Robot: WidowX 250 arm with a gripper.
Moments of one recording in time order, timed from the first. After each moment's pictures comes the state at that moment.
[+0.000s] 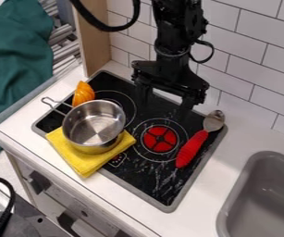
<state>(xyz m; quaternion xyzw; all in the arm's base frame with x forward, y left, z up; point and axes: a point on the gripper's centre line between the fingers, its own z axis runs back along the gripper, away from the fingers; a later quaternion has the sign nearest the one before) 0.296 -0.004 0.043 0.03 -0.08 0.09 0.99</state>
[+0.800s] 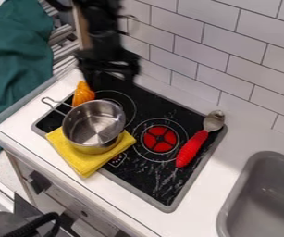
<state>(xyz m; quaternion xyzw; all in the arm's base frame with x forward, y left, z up) 0.290 0.135 0.028 -0.01 -0.07 0.23 0.97</state>
